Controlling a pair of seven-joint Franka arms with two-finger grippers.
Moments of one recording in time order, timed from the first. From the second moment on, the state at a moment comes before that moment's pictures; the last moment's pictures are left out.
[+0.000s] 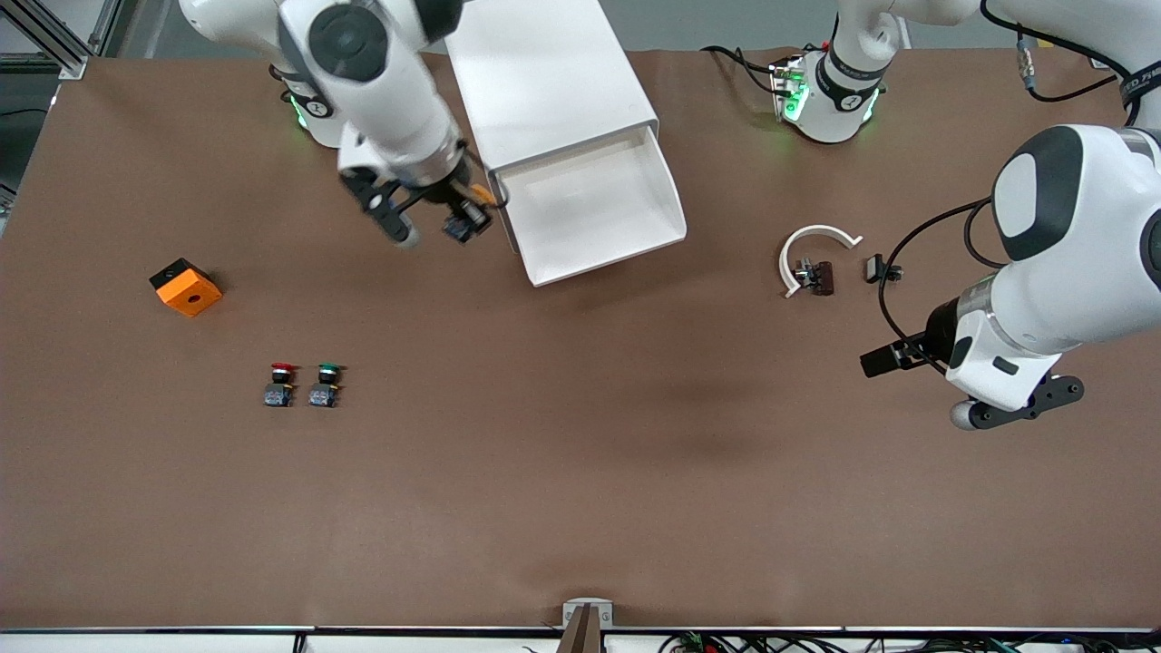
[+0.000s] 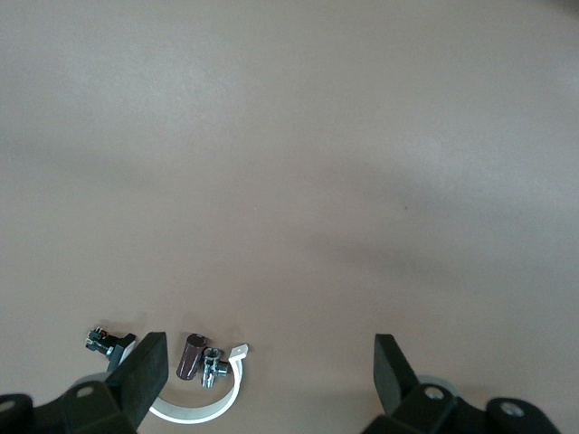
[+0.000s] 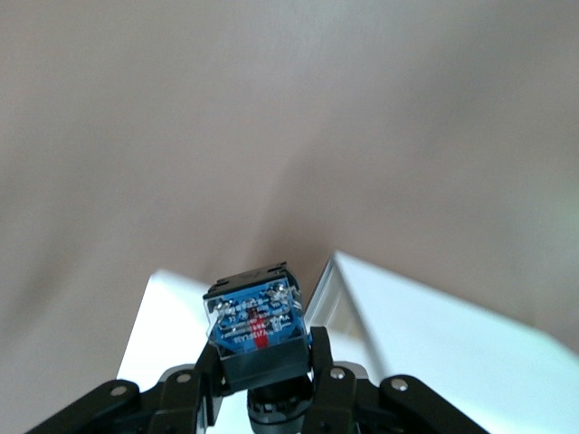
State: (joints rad) left arm -0.41 0.41 0.31 -1.33 -0.20 1.65 -0.37; right arm 0.73 0.07 -0.02 -1.77 0.14 1.84 1.55
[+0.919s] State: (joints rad) left arm -0.42 0.41 0.31 -1.36 -0.20 1.69 -0.31; right arm 0.96 0.32 -0.03 -1.60 0.05 1.95 1.96
